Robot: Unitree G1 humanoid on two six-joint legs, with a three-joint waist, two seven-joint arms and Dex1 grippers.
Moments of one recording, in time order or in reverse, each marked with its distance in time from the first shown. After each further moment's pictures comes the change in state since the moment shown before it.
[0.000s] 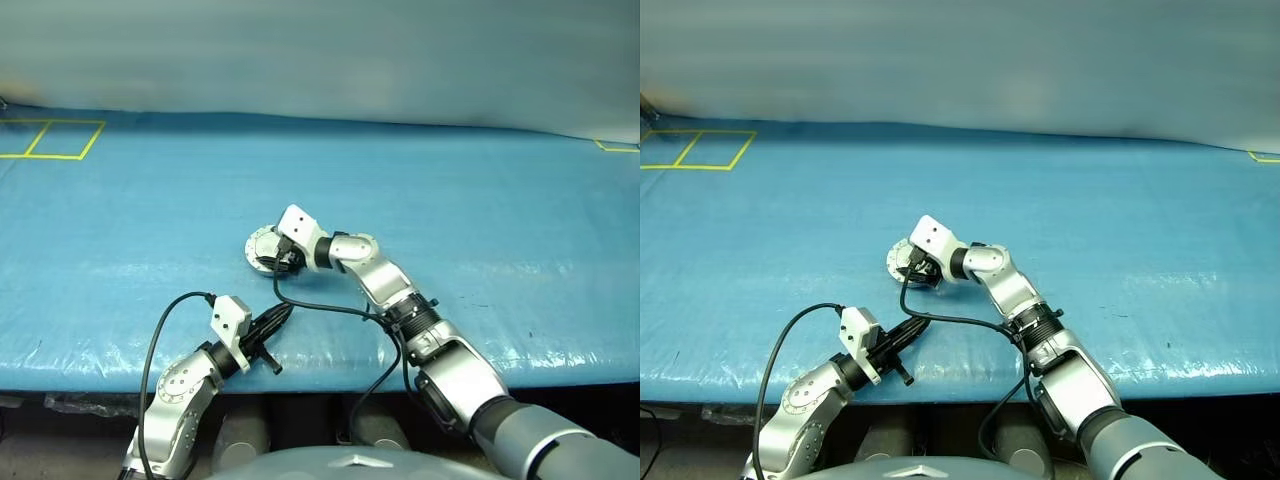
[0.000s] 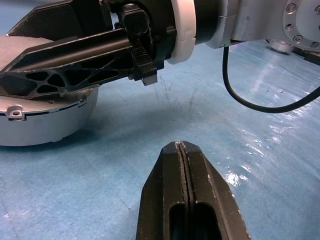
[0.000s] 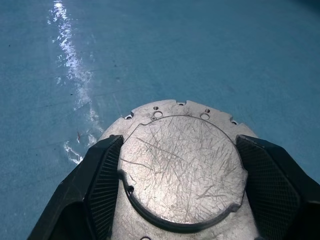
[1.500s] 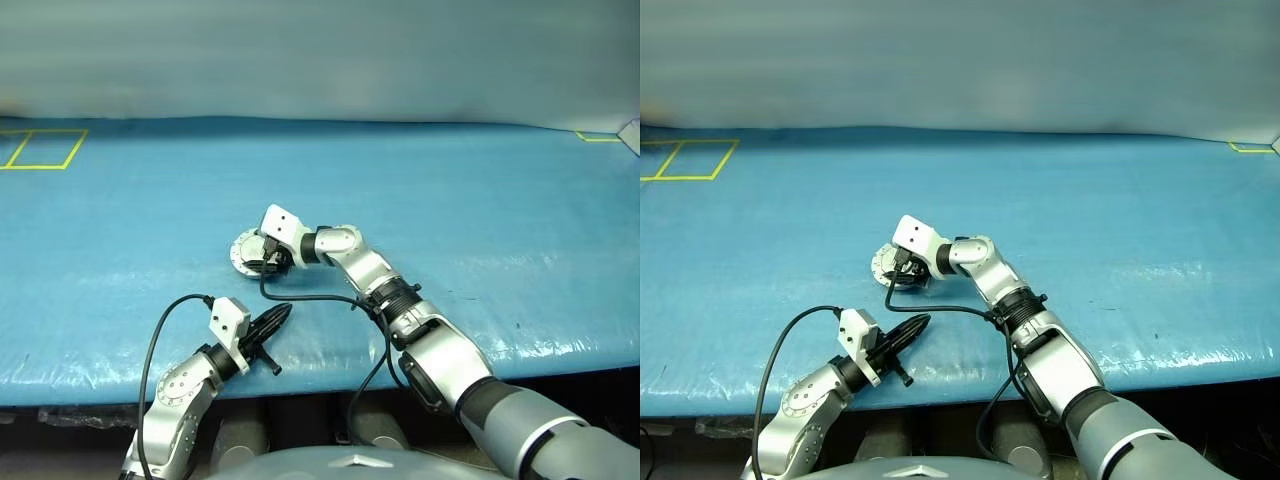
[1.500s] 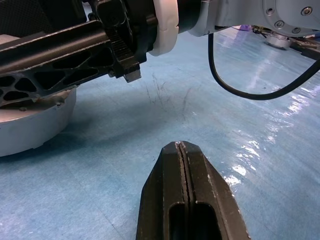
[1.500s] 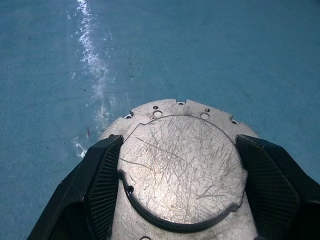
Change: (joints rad) left arm 0.017 -0.001 0.000 0.000 0.000 -0.003 0.022; right arm -0.131 0.079 -0.006 0.246 -0.041 -0.135 0.113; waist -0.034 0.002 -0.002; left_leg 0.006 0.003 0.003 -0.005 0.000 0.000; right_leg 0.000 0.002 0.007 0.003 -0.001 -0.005
